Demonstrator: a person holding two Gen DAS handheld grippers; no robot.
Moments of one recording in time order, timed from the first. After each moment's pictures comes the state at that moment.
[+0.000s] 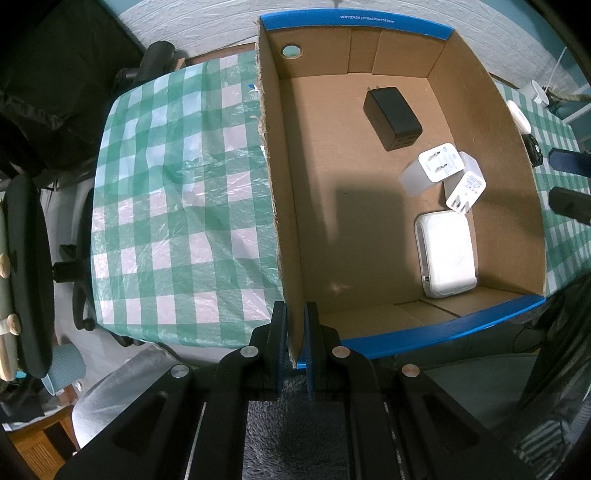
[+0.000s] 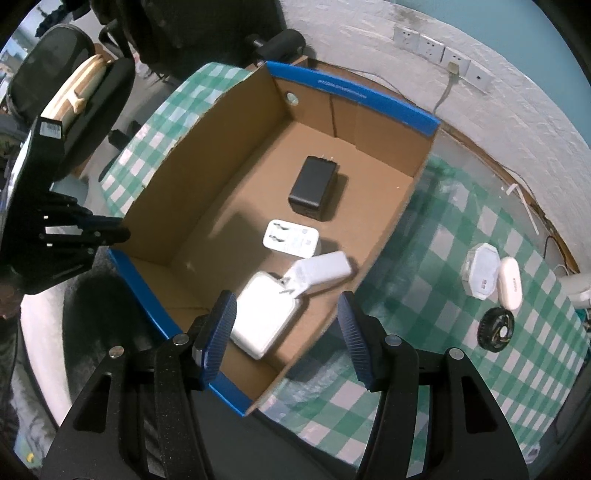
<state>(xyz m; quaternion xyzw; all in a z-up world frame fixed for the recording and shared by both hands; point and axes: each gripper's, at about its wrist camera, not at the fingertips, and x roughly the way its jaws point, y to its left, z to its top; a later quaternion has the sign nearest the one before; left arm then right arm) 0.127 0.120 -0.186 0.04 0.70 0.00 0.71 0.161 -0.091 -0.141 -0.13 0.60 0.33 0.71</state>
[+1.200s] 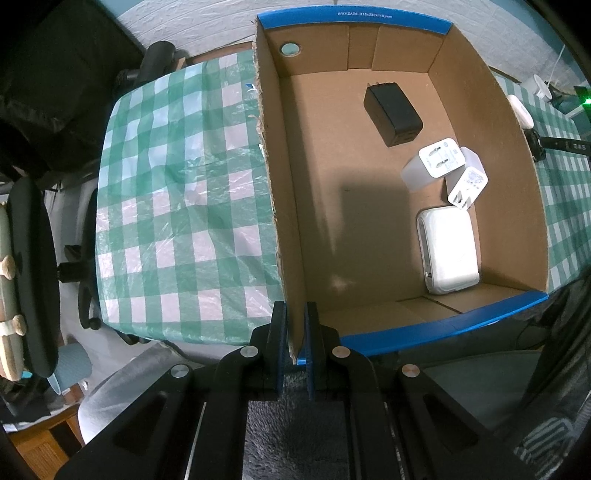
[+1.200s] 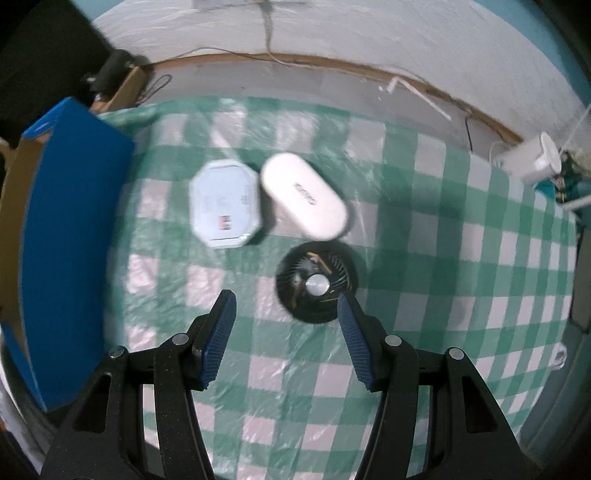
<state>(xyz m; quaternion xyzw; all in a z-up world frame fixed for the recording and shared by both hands) 0.123 0.120 -0.183 0.05 0.70 0.00 0.71 0.268 -0.308 -0.247 -0.02 0.68 0.13 0.72</state>
